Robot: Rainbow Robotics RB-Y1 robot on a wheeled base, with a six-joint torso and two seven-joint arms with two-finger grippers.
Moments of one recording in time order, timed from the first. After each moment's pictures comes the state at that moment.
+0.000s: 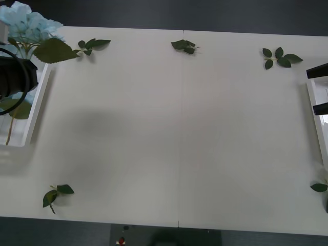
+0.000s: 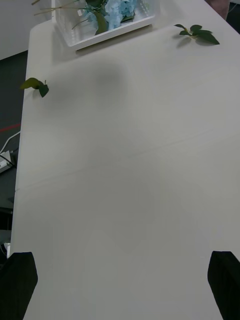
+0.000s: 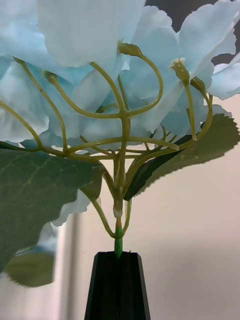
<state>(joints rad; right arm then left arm) -0.49 -0.78 -0.47 -1.49 -1.59 1.92 2.70 -0.16 0.87 0.08 -2.19 0.49 1.18 -1.17</state>
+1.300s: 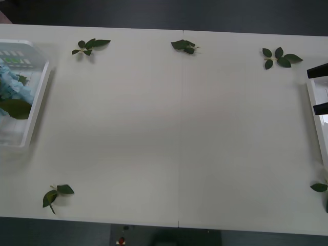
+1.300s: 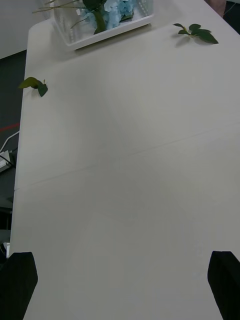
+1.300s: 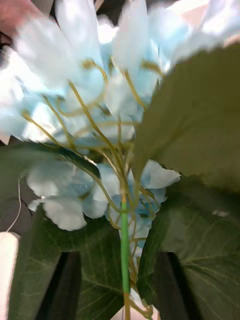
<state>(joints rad) -0.49 -0.78 -0.47 -1.49 -1.59 1.92 2.70 -0.22 1.07 -0.15 -1.25 0.40 0.45 -1.26</state>
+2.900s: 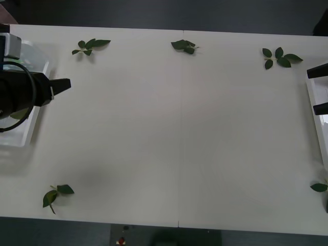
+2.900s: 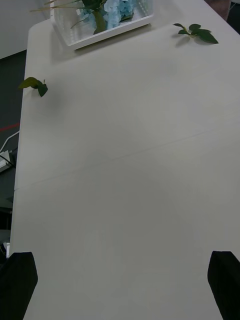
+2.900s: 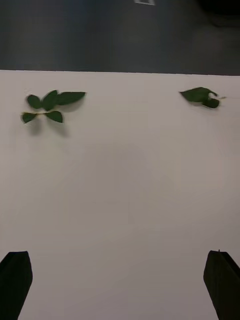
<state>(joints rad) -0.49 -0.78 -0.47 -1.49 -1.59 1.92 2.70 -0.05 0.80 0.15 -2.19 0.90 1.00 -1.39</state>
